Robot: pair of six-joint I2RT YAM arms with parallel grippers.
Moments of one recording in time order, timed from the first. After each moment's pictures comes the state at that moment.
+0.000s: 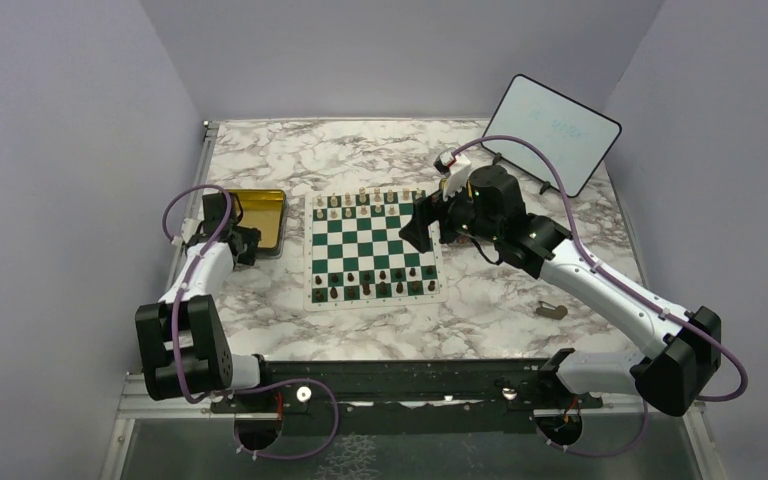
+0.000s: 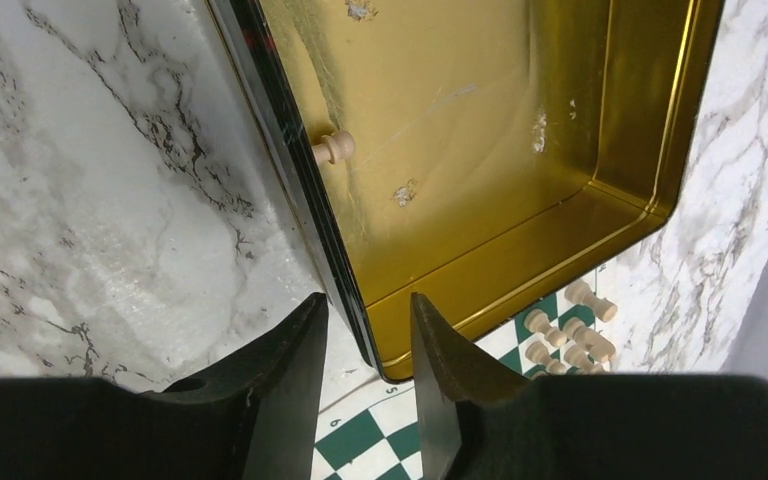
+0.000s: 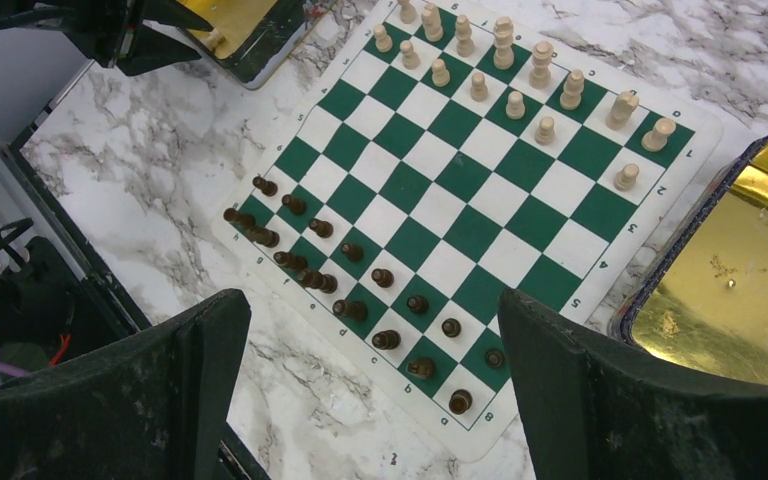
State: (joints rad) left arm 0.17 1.34 0.77 -0.40 -0.11 -1.21; right arm 0.71 1.25 1.10 -0.28 -0.16 0.18
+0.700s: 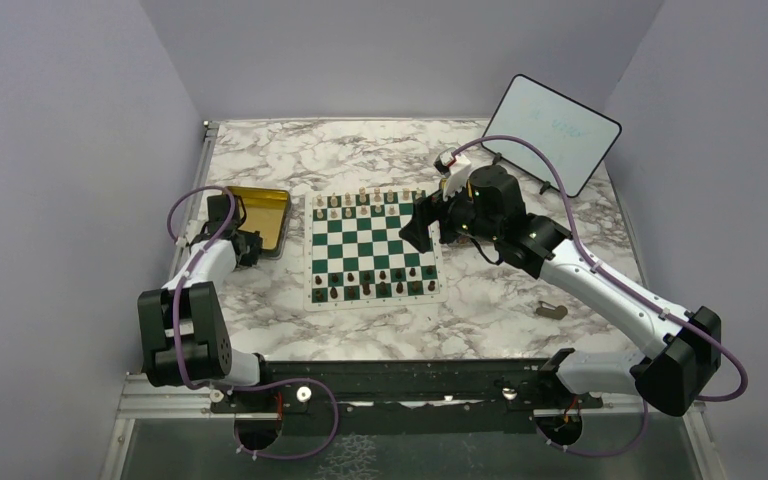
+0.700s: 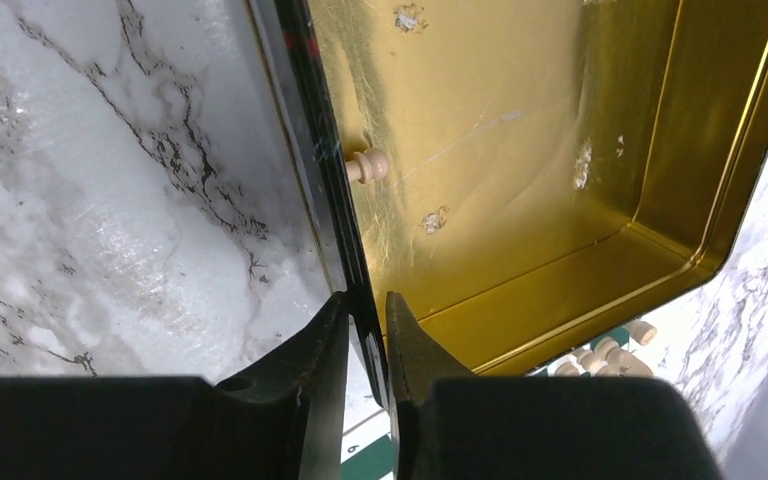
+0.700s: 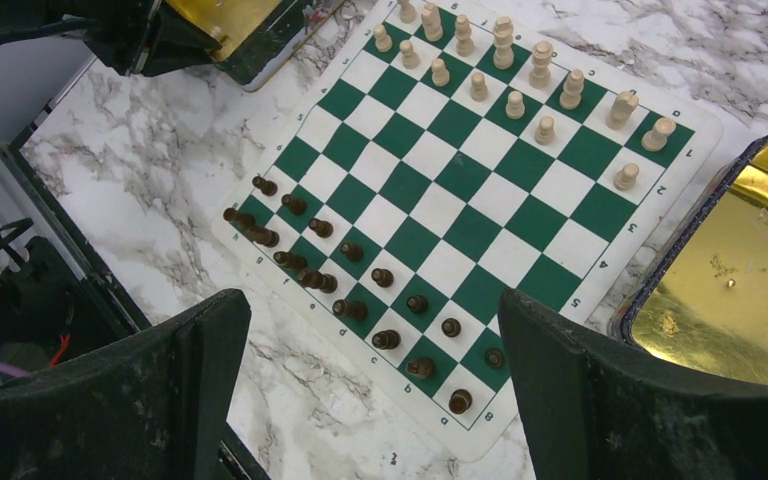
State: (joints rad) left arm 0.17 1.41 0.76 -0.35 -0.12 -1.19; right arm 0.71 1.25 1.10 -0.28 -0.16 0.18
